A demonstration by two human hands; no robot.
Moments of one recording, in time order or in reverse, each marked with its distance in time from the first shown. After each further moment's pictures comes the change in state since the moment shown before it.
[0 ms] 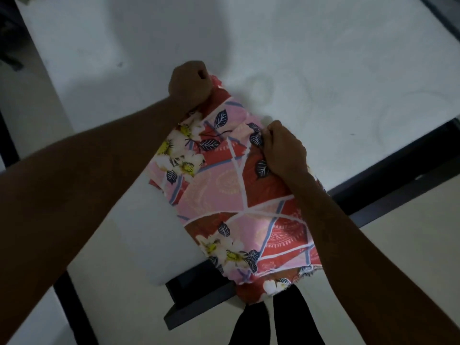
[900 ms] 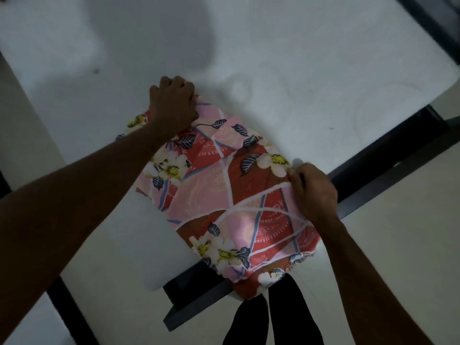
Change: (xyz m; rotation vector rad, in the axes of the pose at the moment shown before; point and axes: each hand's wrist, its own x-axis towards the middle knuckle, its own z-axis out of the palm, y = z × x) left_hand -0.029 -0.010 0.014 0.430 0.011 0.381; right_hand -0.098 0.081 -0.033 -0.016 -0.019 0.183
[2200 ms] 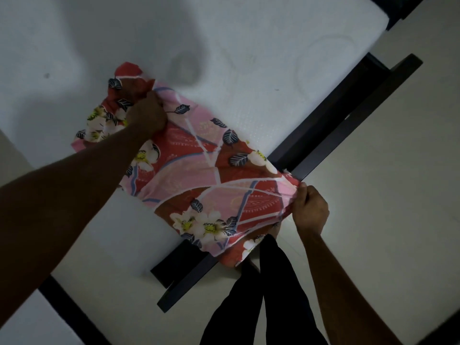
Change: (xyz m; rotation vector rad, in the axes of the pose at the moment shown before) left_hand -0.029 0.064 0.010 -0.133 -0.325 -0.277; right_hand -0.115 0.092 0.039 0.244 0.264 0.583
